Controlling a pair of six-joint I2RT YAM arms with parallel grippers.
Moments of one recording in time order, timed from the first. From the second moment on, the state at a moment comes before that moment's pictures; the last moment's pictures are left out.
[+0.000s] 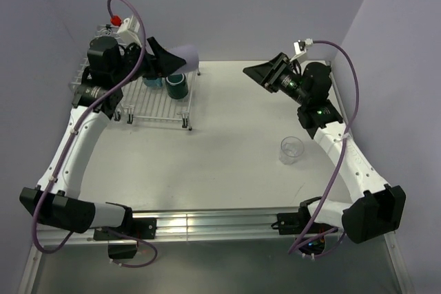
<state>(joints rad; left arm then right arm) -0.25 1.33 1.49 -0.31 0.53 -0.56 0.26 1.21 1.11 0.13 -0.47 0.96</state>
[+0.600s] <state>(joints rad) -0.28 1.85 1.83 -0.81 -0.24 -0.33 0.26 1.20 1.12 -0.16 -0.32 0.74</state>
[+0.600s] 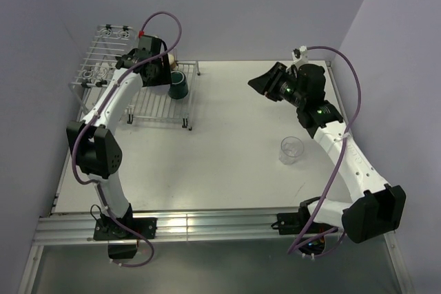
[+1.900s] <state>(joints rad) -0.17 2.10 1.90 -0.84 -0.33 -0.29 0.27 1.25 1.12 -0.20 -0.33 0.70</state>
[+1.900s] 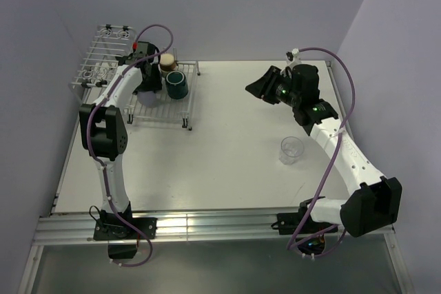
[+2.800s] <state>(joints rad) -0.17 2.10 1.90 -0.83 -0.32 -0.29 0.28 1.25 1.12 -0.20 -0.33 0.70</state>
